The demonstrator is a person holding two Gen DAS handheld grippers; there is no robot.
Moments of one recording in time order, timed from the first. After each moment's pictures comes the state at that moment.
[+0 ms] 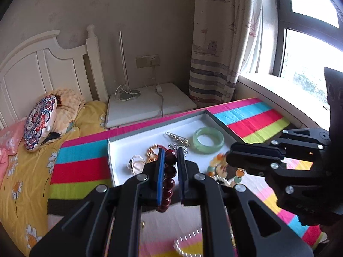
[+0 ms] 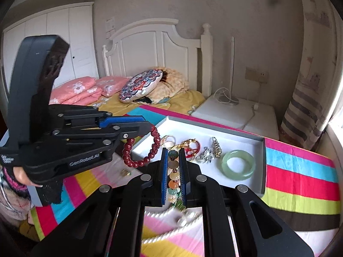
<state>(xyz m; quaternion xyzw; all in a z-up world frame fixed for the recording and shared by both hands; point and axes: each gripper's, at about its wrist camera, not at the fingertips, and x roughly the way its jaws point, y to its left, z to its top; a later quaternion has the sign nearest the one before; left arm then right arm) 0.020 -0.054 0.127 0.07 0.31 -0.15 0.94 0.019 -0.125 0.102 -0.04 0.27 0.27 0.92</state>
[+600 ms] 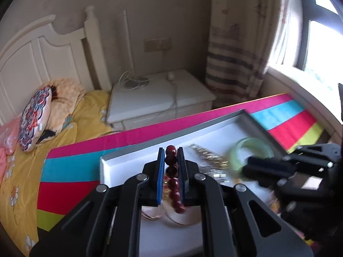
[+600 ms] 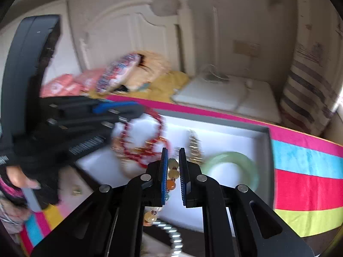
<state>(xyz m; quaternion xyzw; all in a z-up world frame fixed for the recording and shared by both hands) 0.149 -0.056 0.068 0.08 0.35 -0.11 0.93 0.124 -0.136 0.037 -0.02 0.35 0.22 0.91</state>
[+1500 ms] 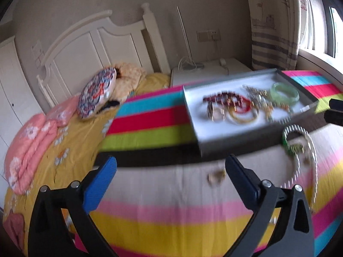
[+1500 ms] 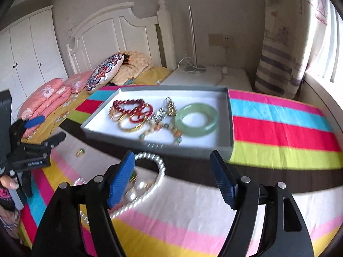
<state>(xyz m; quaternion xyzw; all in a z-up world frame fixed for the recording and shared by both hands) -0.028 0.023 0.048 0.11 0.34 0.06 0.93 0.013 -0.178 0.038 0.00 0.35 0.18 0.92</state>
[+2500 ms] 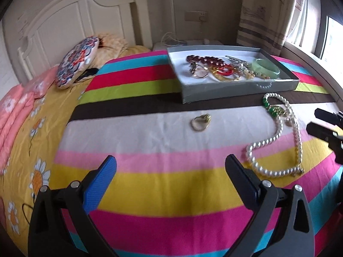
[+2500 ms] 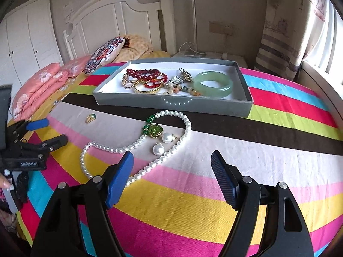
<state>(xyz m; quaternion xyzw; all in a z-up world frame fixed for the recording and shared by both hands) -0.047 0.038 0.018 0.04 0.42 -0.01 0.91 -0.028 -0.143 0.012 -0.03 0.37 0.16 0.91</state>
